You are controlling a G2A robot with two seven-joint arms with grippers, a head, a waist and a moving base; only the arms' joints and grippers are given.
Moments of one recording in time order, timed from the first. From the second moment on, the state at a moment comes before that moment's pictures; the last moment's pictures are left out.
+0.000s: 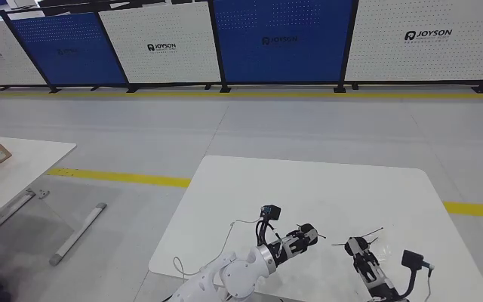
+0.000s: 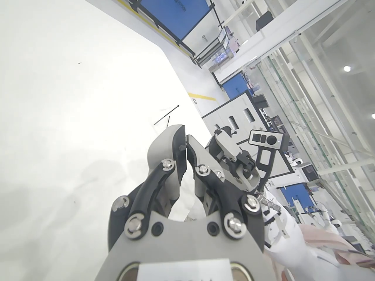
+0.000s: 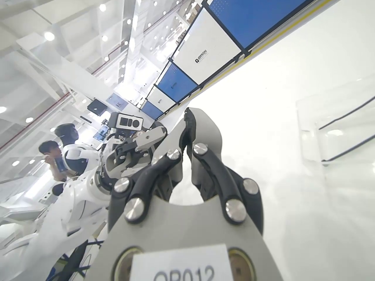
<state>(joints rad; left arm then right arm) 1.36 -1.23 -0.85 -1.65 0.25 -0.09 -0.16 -1.83 -1.09 1.32 -1.84 -0.37 -0.30 -0.05</state>
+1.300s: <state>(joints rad) 1.36 -1.23 -0.85 -1.65 0.25 -0.09 -0.16 -1.73 -1.14 1.22 -1.76 -0.33 -0.22 -0.09</state>
